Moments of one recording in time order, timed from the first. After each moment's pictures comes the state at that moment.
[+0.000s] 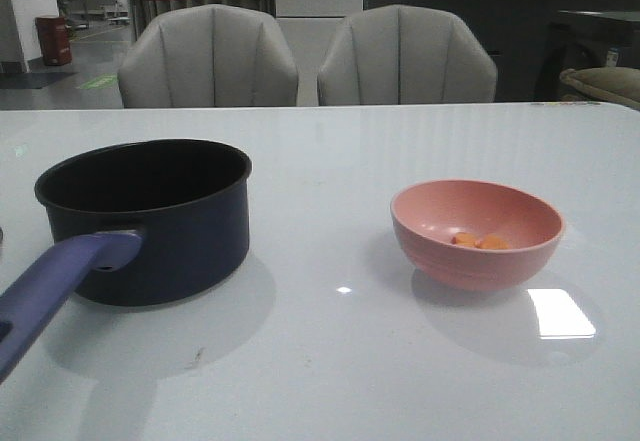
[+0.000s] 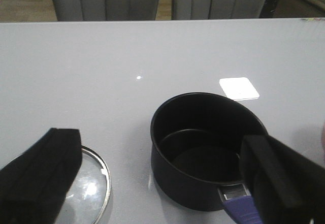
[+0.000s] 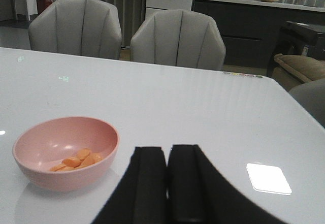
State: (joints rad) left arm -0.19 0.57 -0.49 -0.22 0.30 0.12; right arm 0.11 -0.01 0.03 -0.01 0.05 -0.01
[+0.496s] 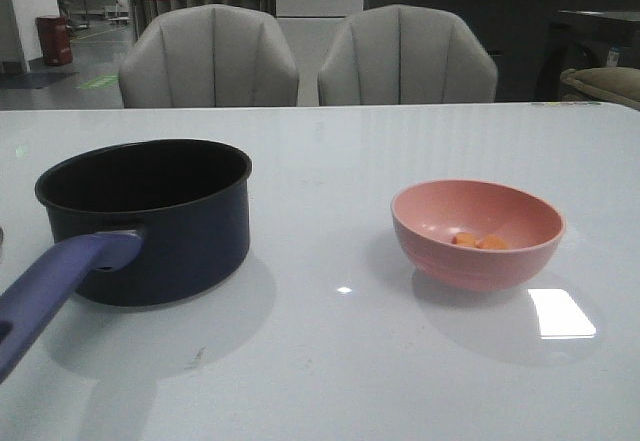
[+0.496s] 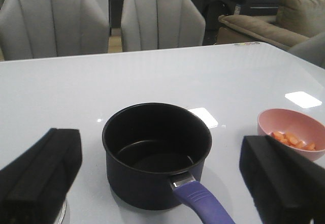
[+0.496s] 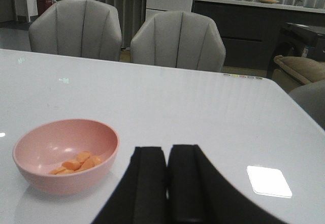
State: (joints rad) left arm -0.36 0.26 -0.34 -0.22 0.28 0.12; right arm 0.11 -0.01 0.03 -0.01 0.03 -0.01
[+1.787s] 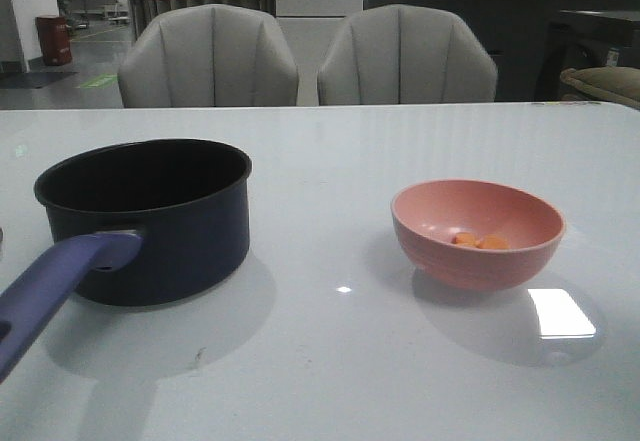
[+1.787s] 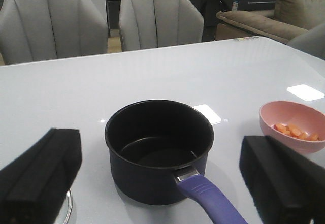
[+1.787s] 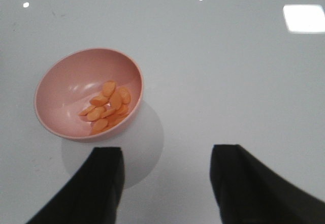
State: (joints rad) left arm -0.36 0.25 -0.33 -0.18 0.30 0.12; right arm 0.13 0.80 -0.55 0.17 0.45 0.00
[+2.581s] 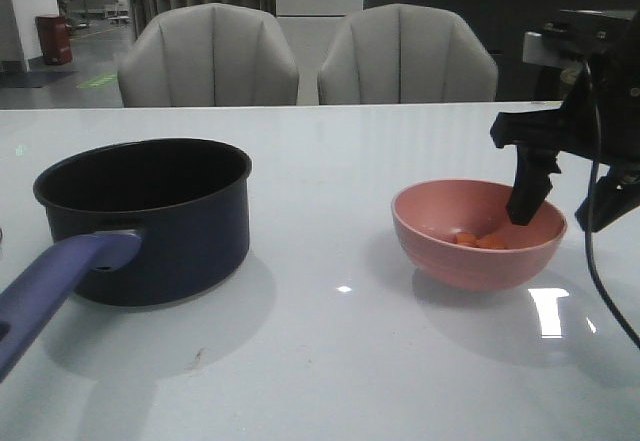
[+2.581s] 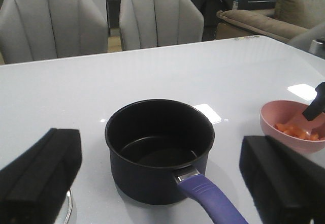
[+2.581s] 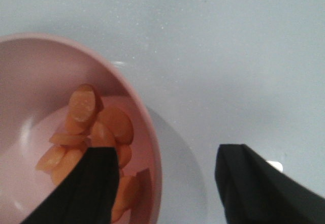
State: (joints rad) left arm -0.36 0.25 -0.33 -0.18 0.30 0.12; right arm 0.17 1.76 -1.09 0.26 0.55 -0.01
